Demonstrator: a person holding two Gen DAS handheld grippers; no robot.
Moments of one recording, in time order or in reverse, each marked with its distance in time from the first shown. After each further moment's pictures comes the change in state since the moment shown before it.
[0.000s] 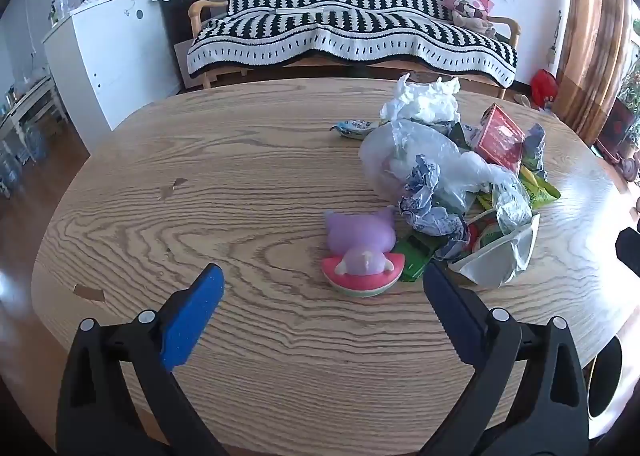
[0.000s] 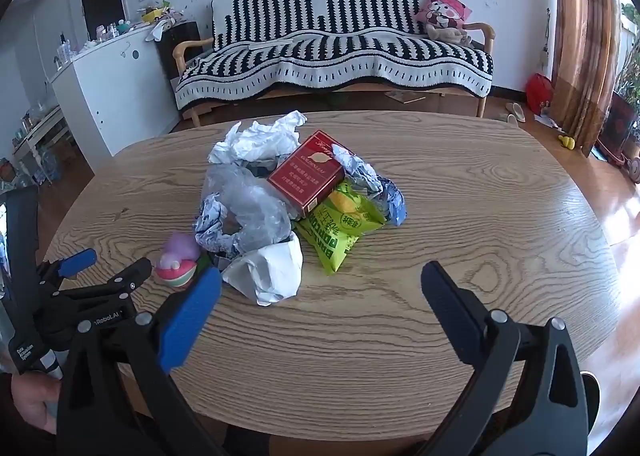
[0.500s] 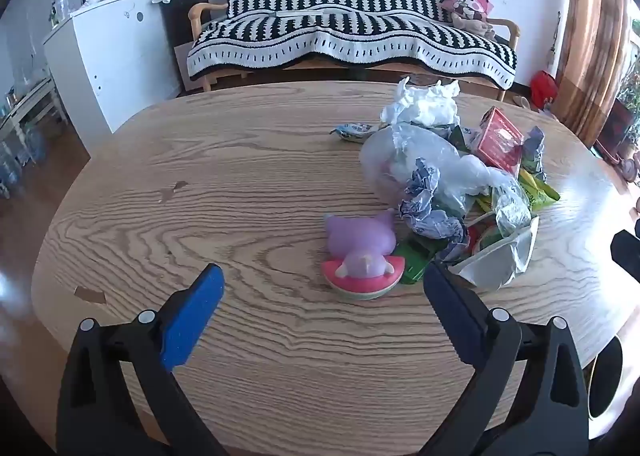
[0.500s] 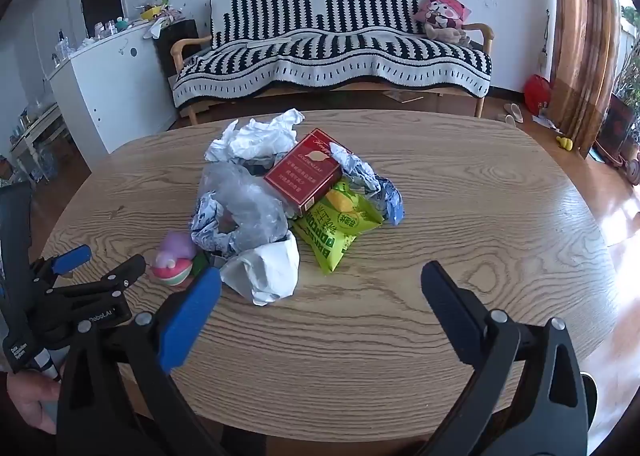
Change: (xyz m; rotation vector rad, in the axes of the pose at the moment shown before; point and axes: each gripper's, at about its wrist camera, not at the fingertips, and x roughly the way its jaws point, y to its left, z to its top) left arm 0.000 0.000 0.000 0.004 -0.005 0.003; right arm 0.003 -0.001 0.000 -0.003 0.017 -0.015
